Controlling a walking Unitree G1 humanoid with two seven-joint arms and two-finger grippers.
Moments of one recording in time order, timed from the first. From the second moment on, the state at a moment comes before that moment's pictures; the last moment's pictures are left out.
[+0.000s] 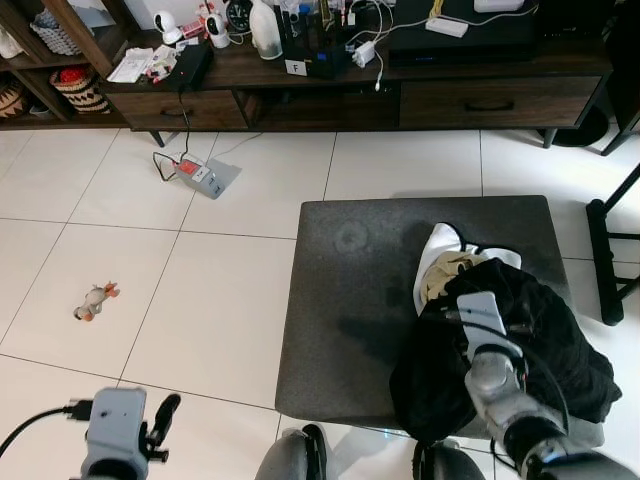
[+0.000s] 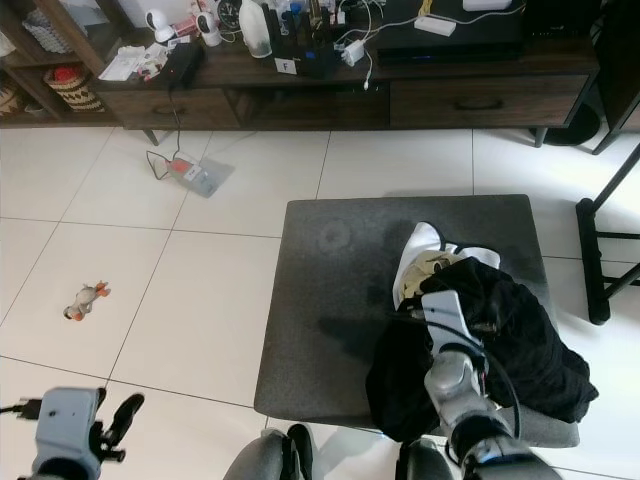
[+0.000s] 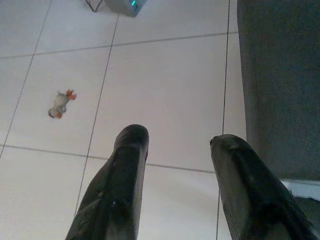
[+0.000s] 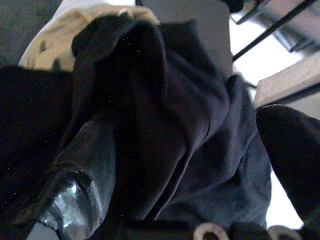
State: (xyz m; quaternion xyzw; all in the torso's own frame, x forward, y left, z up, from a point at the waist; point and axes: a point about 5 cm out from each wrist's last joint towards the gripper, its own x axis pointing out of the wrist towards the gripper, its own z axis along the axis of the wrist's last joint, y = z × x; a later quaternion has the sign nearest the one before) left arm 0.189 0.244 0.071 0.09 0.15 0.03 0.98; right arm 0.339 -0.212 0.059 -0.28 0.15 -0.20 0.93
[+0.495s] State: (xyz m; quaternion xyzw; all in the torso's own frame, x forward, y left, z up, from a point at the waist) left arm 0.172 0.242 0.074 0.09 0.16 0.03 0.98; right arm 0.364 -0.230 0.114 -0.37 0.05 -0.24 0.90
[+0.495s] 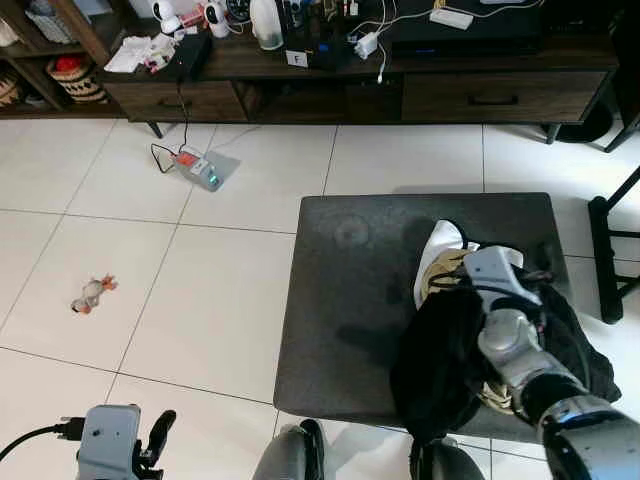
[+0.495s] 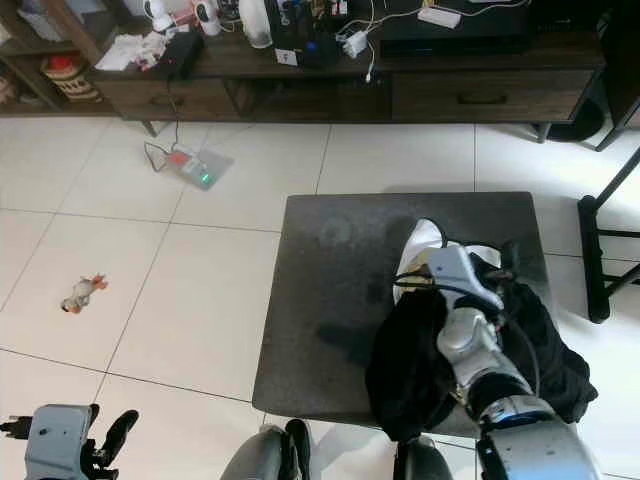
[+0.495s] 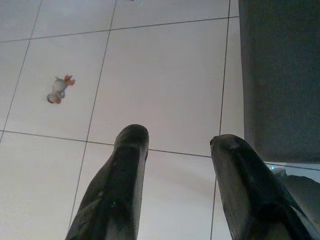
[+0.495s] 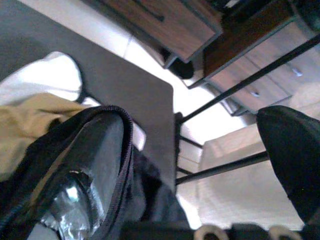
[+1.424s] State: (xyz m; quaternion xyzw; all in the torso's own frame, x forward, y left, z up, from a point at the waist) left arm 0.153 0.239 0.077 0.09 0.18 0.03 0.98; right arm 0.353 -0.240 0.091 -0.33 0.13 -0.23 0.91
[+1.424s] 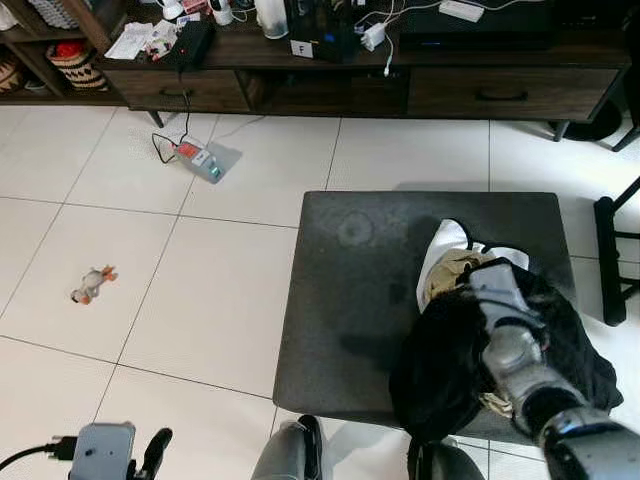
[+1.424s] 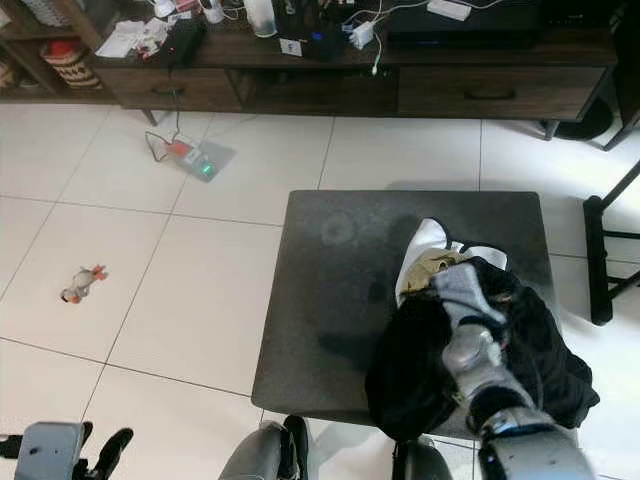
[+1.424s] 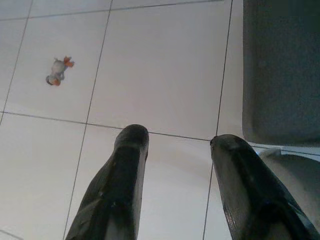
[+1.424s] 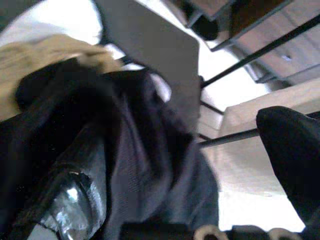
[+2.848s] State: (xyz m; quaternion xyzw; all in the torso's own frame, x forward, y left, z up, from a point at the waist) left arm 0.160 0.238 0.075 0.08 0.18 0.03 0.98; right arm 0.342 -0.237 0.067 -0.22 0.20 -0.22 0.93
